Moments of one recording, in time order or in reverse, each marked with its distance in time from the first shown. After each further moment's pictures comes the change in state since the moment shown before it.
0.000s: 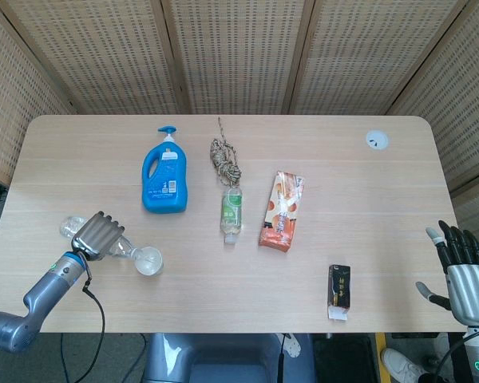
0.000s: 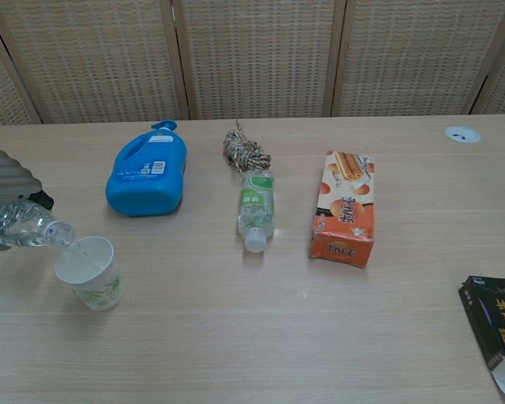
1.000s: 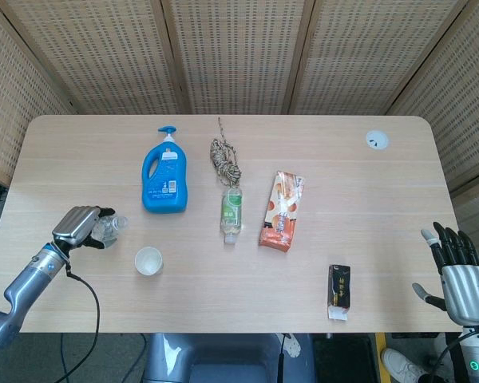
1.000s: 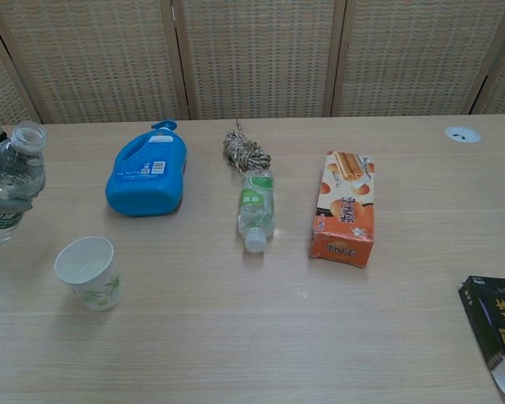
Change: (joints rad) left arm 0.079 -0.034 -0.052 0.231 0.246 0.086 -1.127; right arm 0.004 -0.007 -0.005 -0.008 0.000 -0.013 -0.026
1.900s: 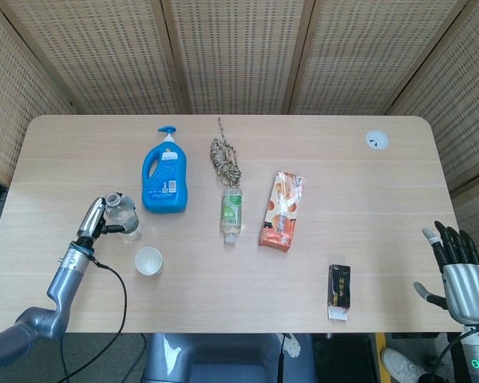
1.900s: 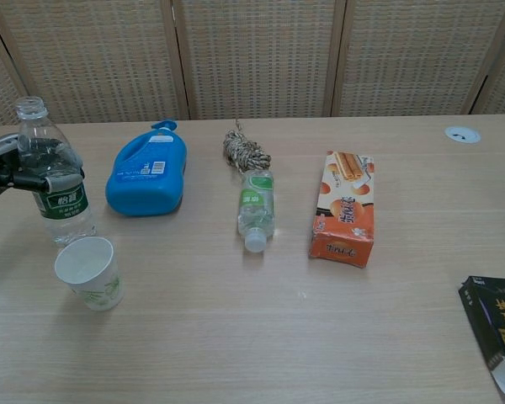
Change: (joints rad) left arm 0.041 -0.399 -0.123 0.400 -0.022 0.115 -0.561; right arm 0.004 0.002 0.002 0.008 0.009 -0.009 0.013
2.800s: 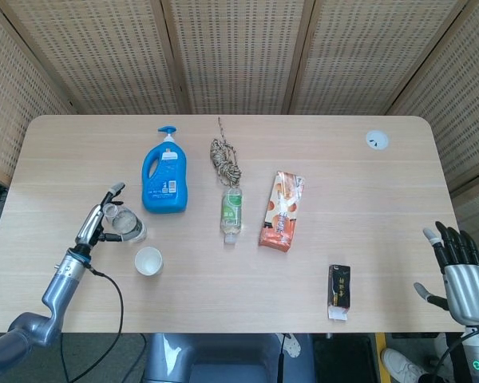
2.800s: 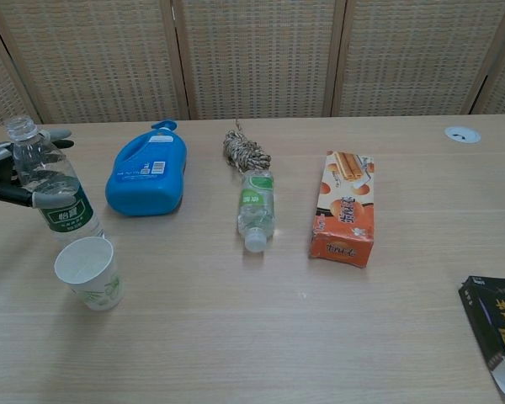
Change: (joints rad) left arm 0.030 -0.013 0.068 0.088 0.104 0.077 -0.181; right arm -0.004 0.008 -0.002 -0.005 -0.008 0.010 0.014
